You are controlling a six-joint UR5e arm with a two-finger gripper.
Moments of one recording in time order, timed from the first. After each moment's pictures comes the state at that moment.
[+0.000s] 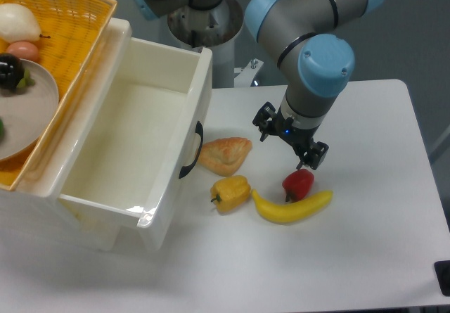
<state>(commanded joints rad) 2.58 -1.90 -1.45 -1.45 1.51 1.25</state>
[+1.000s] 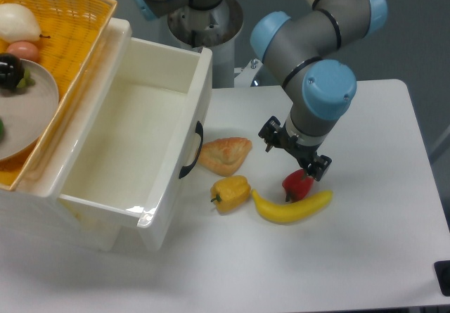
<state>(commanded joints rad) 2.58 -1.97 -1.50 -1.36 1.56 1.25</state>
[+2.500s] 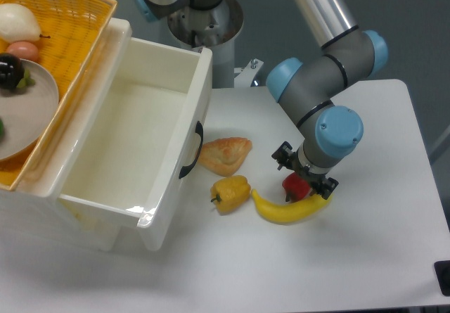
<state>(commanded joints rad) 2.62 -2.10 -1.53 -1.25 1.56 1.29</state>
